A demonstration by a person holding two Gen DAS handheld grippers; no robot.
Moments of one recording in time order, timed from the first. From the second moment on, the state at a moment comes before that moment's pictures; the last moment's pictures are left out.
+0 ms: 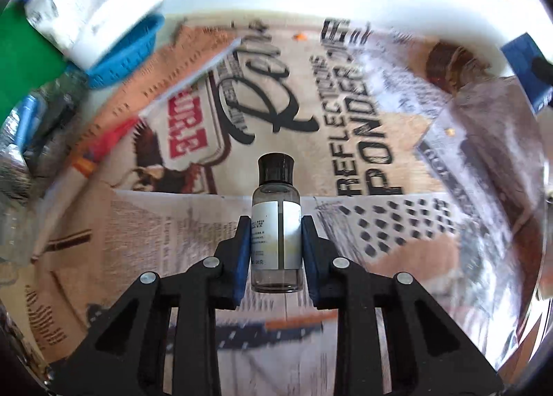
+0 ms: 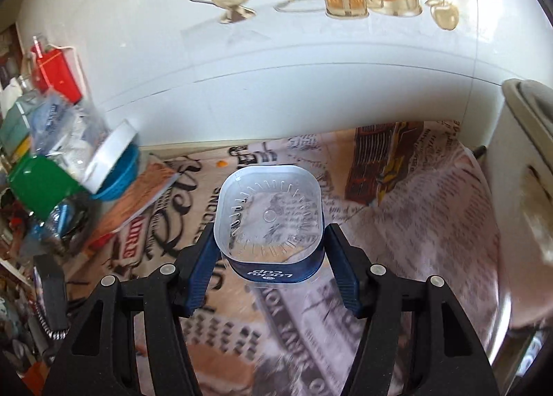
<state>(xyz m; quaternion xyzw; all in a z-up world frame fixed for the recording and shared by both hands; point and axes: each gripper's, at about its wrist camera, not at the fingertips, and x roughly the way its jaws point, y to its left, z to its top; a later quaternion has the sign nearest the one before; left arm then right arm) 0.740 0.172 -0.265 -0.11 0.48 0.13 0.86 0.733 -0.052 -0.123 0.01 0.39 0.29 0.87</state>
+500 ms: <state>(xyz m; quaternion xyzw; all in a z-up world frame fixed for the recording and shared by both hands) 0.546 0.191 -0.172 -0.06 0.37 0.04 0.92 0.506 -0.025 -0.083 0.07 0.33 0.22 0.91</state>
